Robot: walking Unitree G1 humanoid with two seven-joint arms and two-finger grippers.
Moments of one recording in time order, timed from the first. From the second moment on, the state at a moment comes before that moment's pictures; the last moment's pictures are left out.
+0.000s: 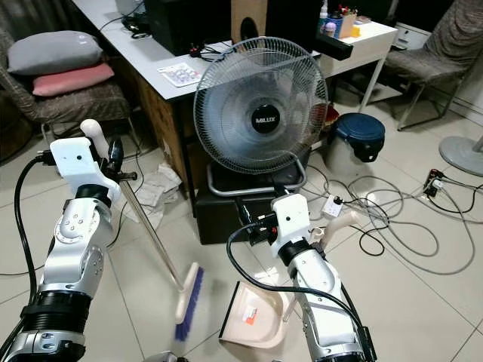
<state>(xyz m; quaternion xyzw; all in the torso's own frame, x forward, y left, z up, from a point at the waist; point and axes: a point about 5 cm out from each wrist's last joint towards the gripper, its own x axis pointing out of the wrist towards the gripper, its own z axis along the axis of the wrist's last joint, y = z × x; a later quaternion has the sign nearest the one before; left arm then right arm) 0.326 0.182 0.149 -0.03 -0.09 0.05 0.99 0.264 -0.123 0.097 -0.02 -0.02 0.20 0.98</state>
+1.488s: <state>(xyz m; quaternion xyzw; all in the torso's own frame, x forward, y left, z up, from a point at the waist) 0.330 0.167 0.170 -0.01 -0.11 -0.03 0.99 0.267 -0.121 0.100 -0.01 -0.03 0.23 0.97</state>
